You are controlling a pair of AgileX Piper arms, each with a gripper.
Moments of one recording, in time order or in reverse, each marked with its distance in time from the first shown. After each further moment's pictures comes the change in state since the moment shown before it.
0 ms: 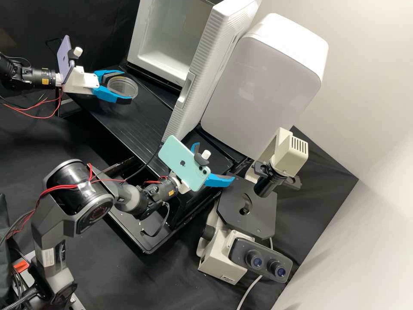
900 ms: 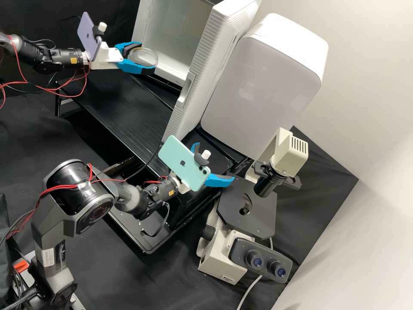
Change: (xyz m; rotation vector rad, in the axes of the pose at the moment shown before) left arm 0.079 0.066 -0.025 0.019 0.117 0.134; right arm 0.000 0.000 0.000 0.000 0.000 0.000
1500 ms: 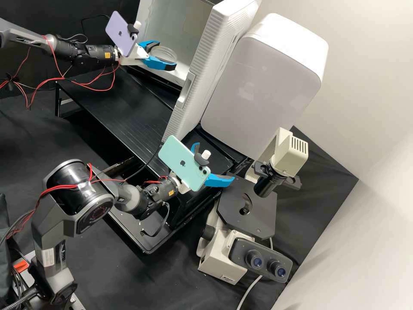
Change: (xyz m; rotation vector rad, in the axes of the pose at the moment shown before) left arm 0.090 0.005 -0.015 0.003 0.145 -0.070; right arm 0.000 0.000 0.000 0.000 0.000 0.000
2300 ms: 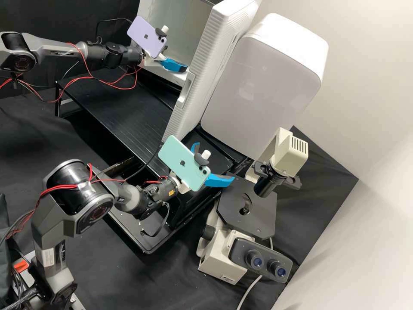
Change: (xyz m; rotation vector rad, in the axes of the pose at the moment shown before) left arm 0.083 -0.001 0.004 -0.020 0.173 -0.064; right arm 0.000 0.000 0.000 0.000 0.000 0.000
